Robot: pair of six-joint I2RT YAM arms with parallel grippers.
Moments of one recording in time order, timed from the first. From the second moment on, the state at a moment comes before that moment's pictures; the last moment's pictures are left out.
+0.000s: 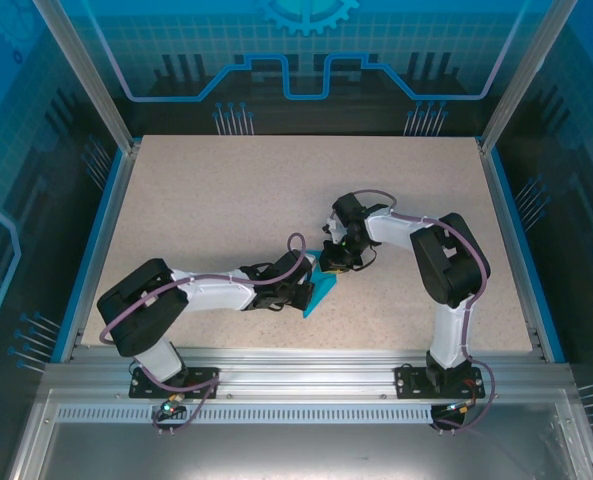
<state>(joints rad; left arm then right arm) -0.87 1.65 0.78 -0.11 0.01 -0.56 0.48 1.95 1.20 -0.65 -0.48 0.36</state>
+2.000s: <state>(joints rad) -0.86 1.68 0.83 -0.15 0.01 -0.43 0.47 1.89 1.14 -0.59 -0.37 0.41</state>
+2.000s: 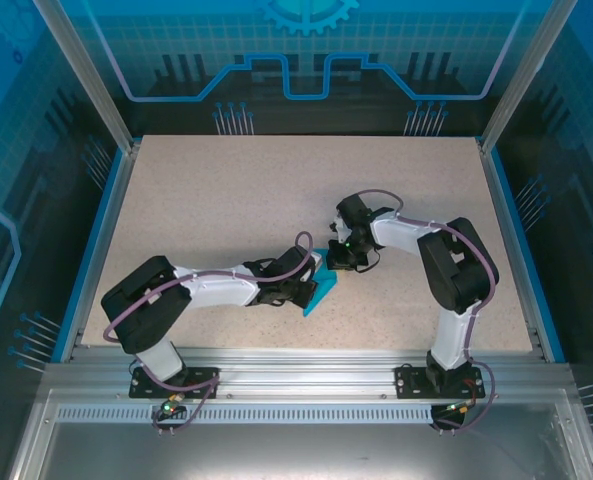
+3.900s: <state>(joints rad) -0.86 1.71 0.83 -0.12 0.01 -0.45 0.56 1.68 0.77 -0.23 -0.50 0.71</state>
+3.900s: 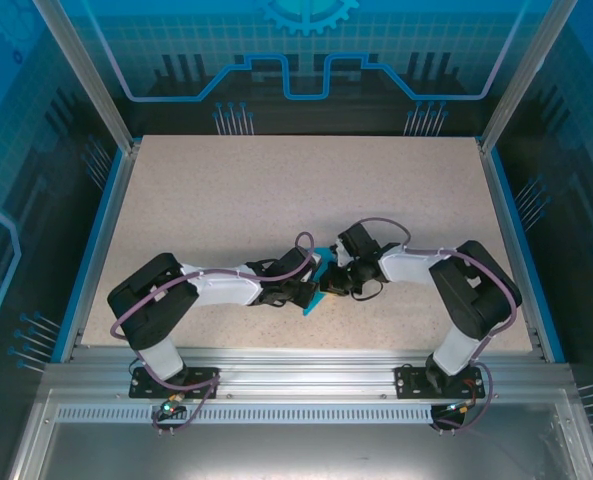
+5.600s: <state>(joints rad) -0.86 1.44 0.82 -0.18 0.04 -0.56 0.47 1.74 0.80 -0.22 -0.57 0.63</state>
